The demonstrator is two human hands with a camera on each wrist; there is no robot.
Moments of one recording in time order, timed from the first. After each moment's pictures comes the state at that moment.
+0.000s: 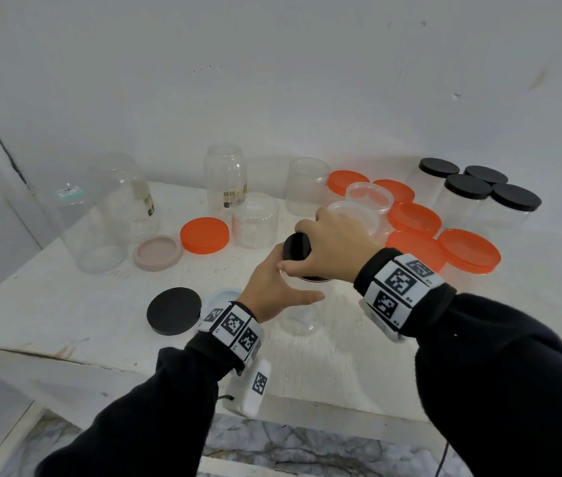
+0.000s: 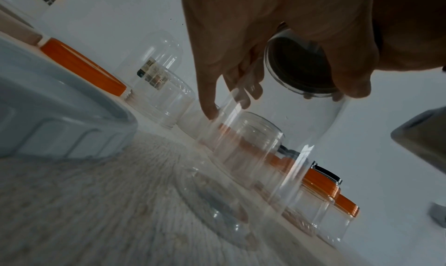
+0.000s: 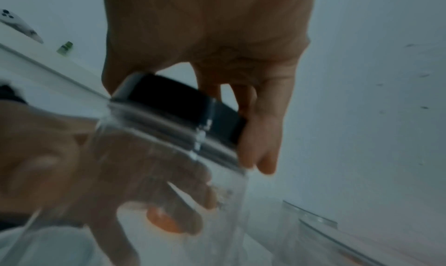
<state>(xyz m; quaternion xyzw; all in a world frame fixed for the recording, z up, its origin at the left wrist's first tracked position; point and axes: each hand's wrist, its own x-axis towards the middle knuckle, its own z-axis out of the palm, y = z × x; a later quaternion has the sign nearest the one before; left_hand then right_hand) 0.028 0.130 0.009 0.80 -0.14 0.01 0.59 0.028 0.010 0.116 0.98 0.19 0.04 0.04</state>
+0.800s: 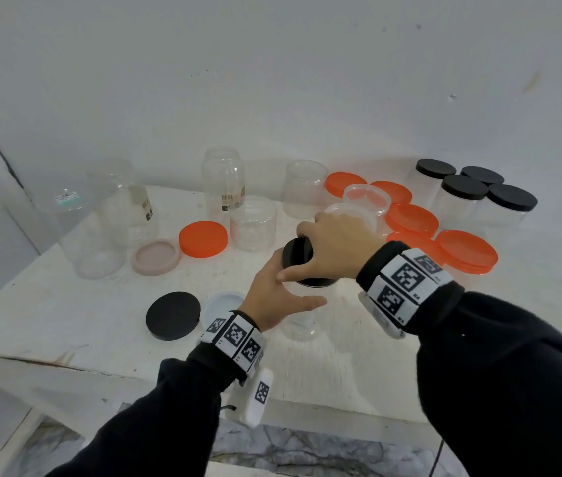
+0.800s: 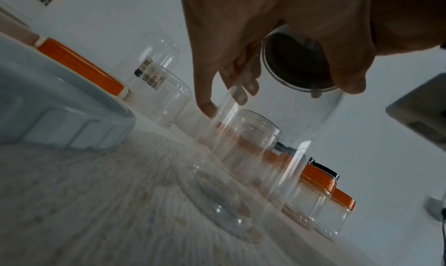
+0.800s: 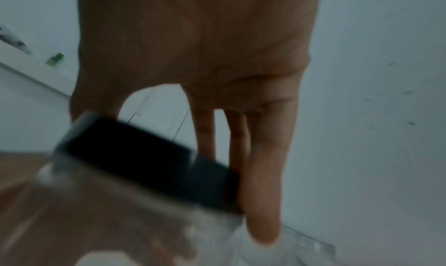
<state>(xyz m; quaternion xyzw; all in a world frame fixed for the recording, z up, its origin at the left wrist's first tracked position) 0.024 0.125 0.005 0.78 -0.13 0.03 0.61 0.029 0.004 0.126 0.98 0.20 -0.01 0.08</state>
